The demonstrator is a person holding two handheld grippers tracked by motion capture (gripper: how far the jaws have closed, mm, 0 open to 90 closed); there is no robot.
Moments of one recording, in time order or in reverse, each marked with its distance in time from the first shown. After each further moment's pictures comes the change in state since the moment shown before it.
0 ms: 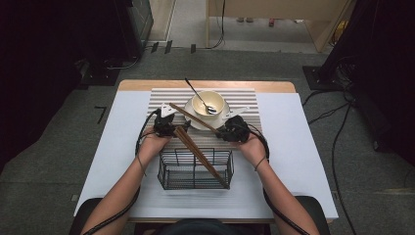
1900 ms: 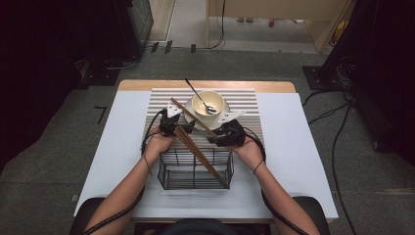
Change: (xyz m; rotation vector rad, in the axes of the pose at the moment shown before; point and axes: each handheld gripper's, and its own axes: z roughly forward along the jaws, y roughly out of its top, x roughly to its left) left arm -0.011 0.000 0.015 -0.005 0.018 0.015; right arm 0.016 -0.001 0.005 -0.064 0.081 -0.067
